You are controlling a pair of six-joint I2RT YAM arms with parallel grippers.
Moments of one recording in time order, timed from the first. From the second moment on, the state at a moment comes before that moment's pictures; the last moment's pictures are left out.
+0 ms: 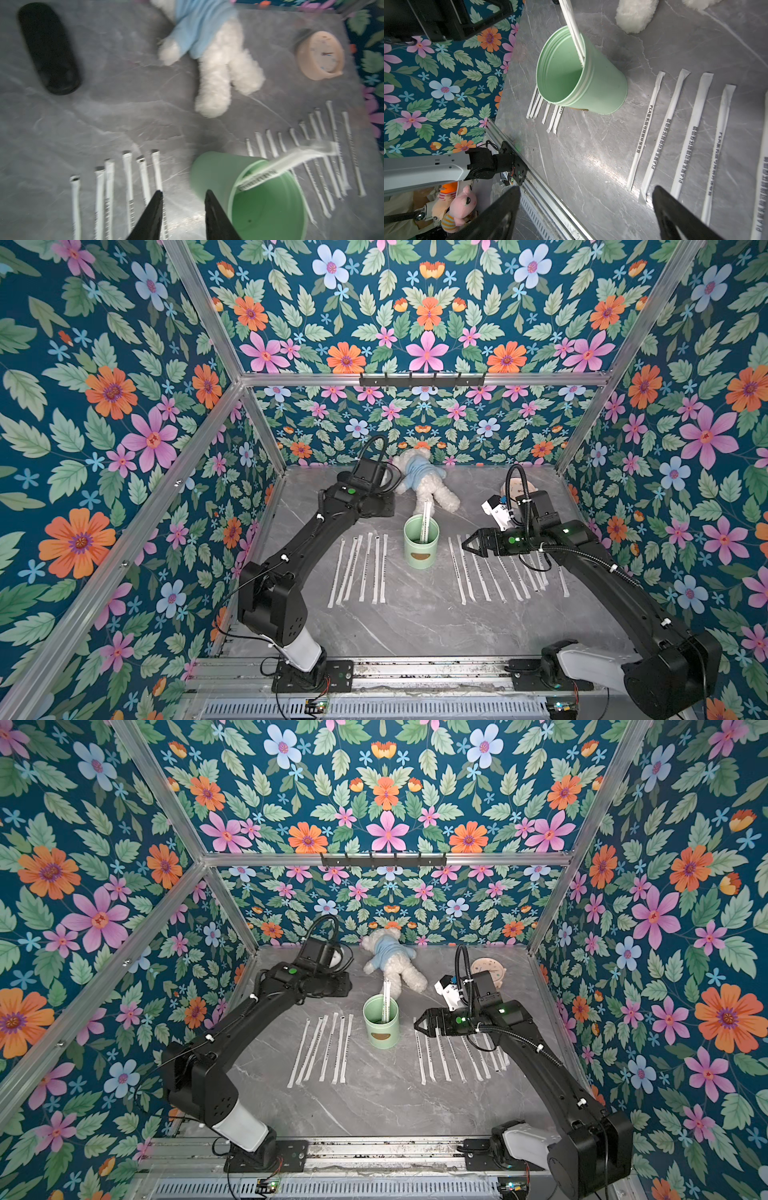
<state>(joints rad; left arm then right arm) -0.52 1.63 1.51 -0.73 0.05 -0.35 0.32 1.21 1.11 -0.82 -0.58 0.26</state>
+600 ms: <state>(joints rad) -0.60 1.76 1.54 -0.57 0.16 -0.39 0.32 1.17 1.11 -0.83 -0.49 0.26</state>
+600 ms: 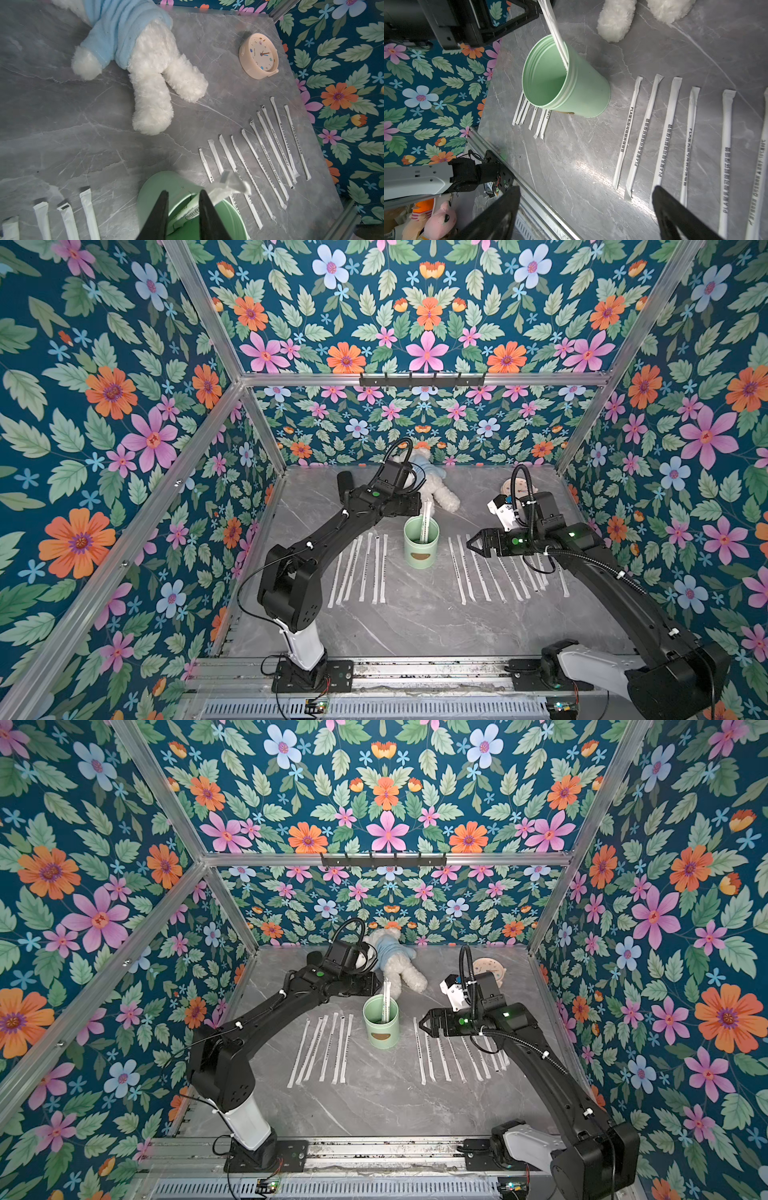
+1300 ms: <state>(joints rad) -0.65 1.76 1.53 -0.57 0.15 -0.40 0.33 1.20 1.10 -0.82 -0.49 0.26</state>
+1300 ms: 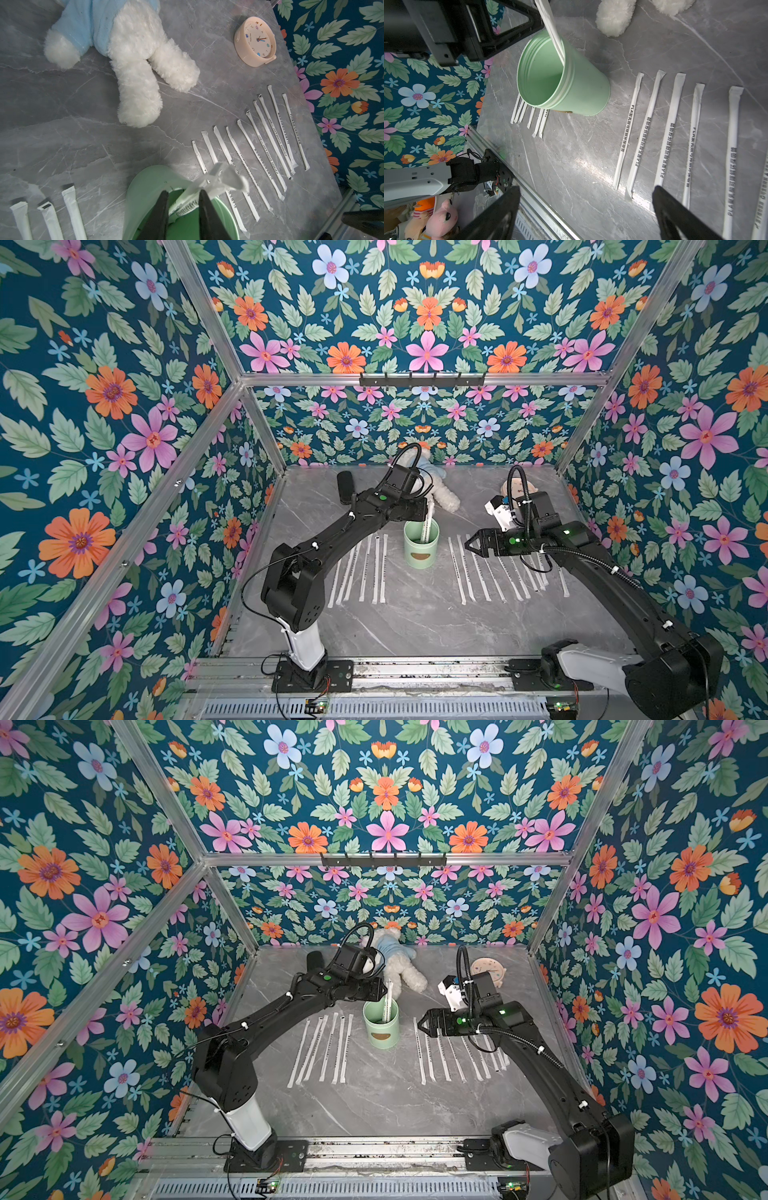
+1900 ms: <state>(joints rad) -0.65 1.79 1.55 -0.58 0.10 -0.39 0.33 1.23 1.10 -0.81 -0.50 0.27</state>
